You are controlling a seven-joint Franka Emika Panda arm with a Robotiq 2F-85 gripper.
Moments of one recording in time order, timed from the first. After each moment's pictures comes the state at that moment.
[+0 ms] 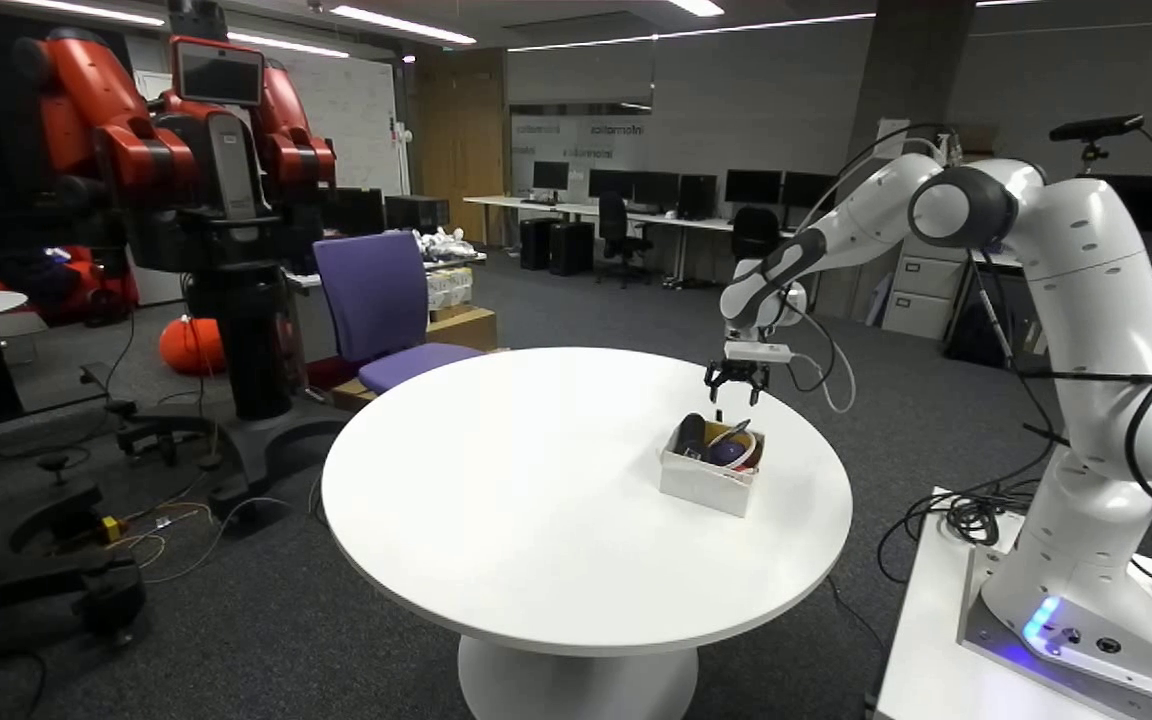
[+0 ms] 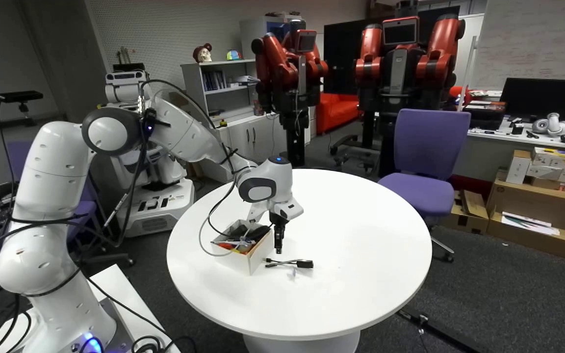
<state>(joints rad) -0.17 0.53 -0.21 -1.89 0.22 2.37 0.39</state>
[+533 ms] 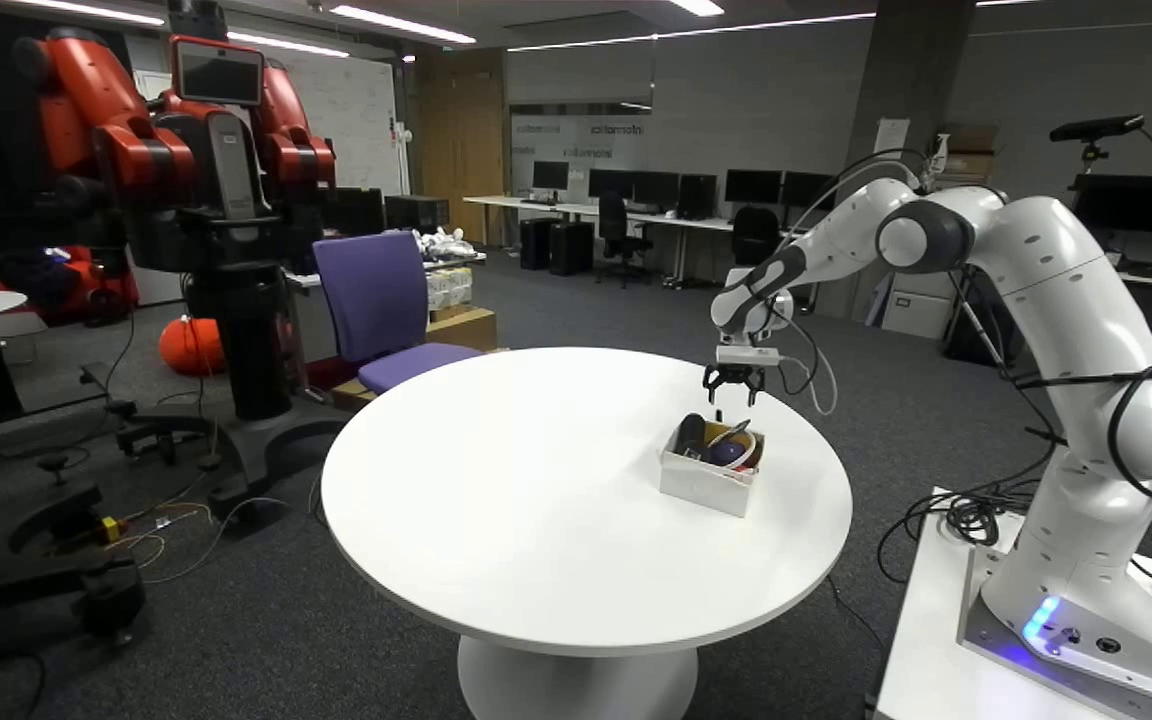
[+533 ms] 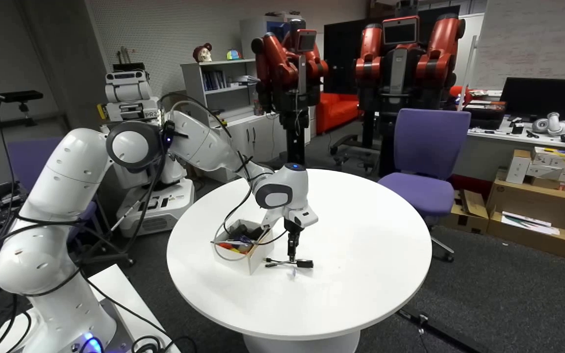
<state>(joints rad) -0.19 0.69 -0.26 -1.69 0.22 2.31 0.47</state>
